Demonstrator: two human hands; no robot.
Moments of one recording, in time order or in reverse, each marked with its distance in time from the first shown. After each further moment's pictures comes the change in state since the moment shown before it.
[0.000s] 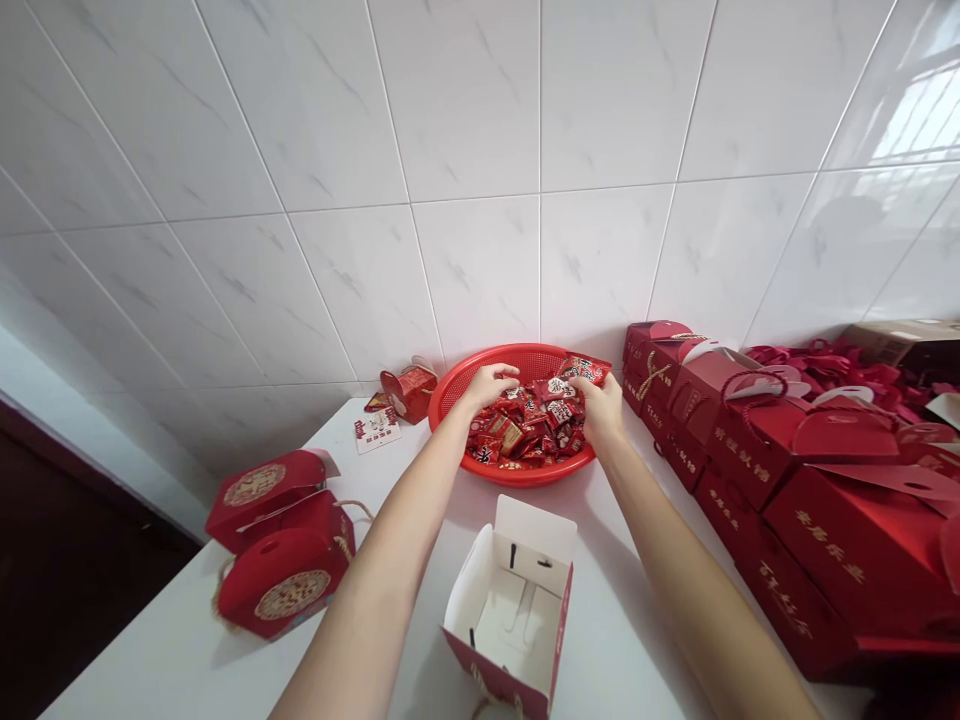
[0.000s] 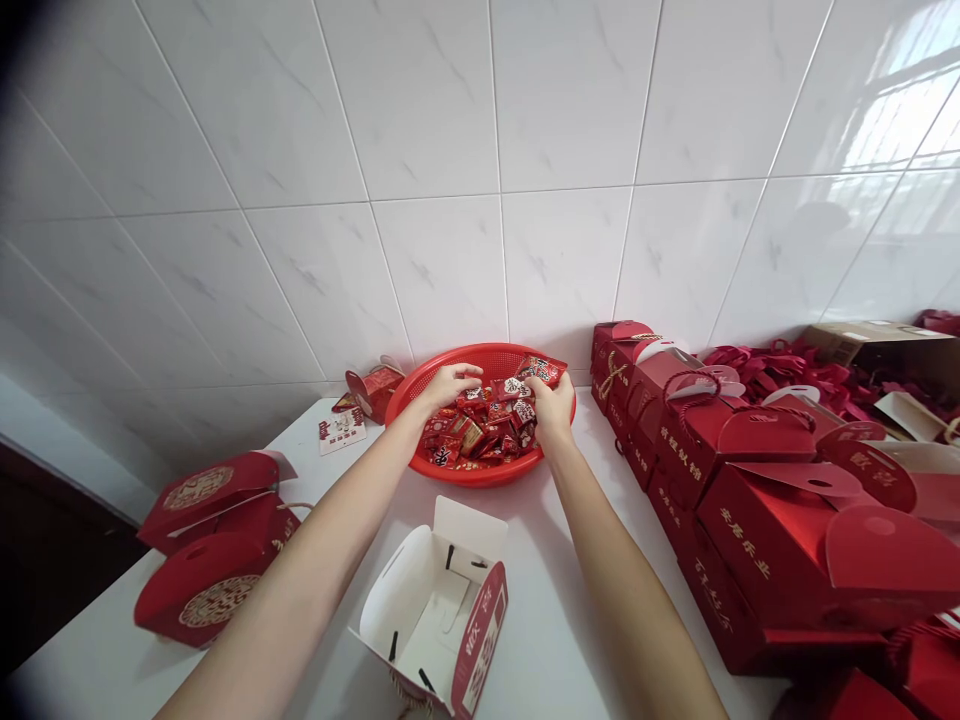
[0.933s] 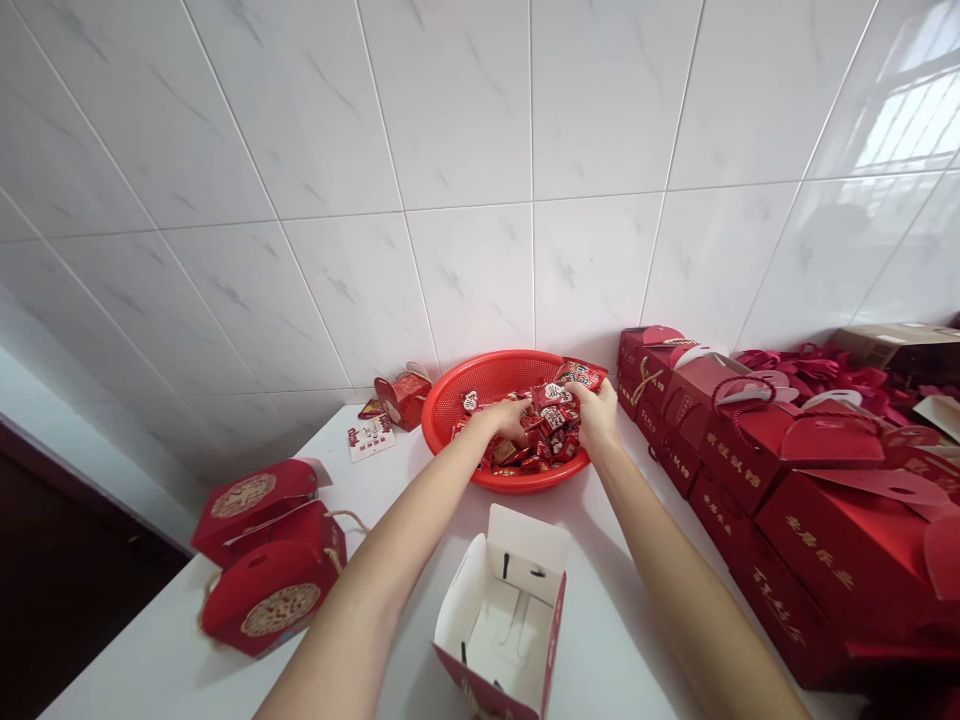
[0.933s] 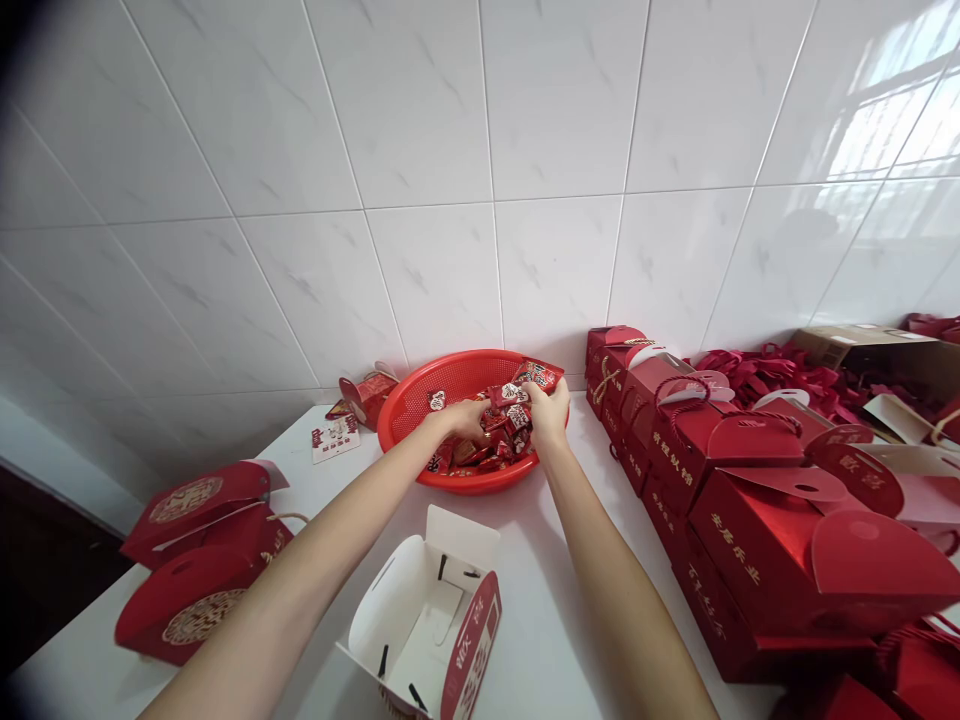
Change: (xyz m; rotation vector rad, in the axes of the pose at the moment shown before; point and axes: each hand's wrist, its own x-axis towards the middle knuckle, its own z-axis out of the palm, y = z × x) left_hand -0.018 0.030 0.032 0.868 -0.500 -0.103; right_hand 0.005 0.000 0.001 0.044 0.041 0.002
